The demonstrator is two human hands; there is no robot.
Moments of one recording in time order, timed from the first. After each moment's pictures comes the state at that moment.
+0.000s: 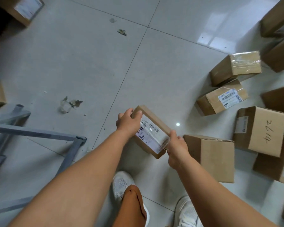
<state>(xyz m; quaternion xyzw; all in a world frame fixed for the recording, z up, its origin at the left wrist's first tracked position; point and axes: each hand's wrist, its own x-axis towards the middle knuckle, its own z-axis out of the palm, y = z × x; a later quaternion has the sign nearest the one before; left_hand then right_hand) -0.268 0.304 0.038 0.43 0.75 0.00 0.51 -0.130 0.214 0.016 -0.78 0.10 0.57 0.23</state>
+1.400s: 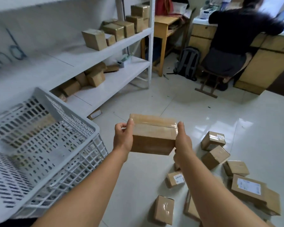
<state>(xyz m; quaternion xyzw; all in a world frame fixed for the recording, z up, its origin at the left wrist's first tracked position) -0.192 0.257 0.636 0.37 0.69 0.42 0.45 -0.023 0.258 0.623 -0.69 -0.12 0.56 0.45</state>
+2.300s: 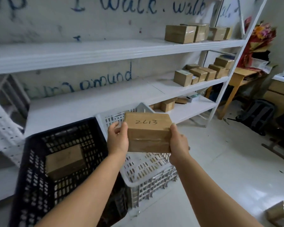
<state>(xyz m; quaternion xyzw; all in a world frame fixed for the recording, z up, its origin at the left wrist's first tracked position) -0.511 0.112 0.746 0.22 0.70 0.63 0.25 -0.363 0.182 0.745 -0.59 -0.34 0.62 0.39</state>
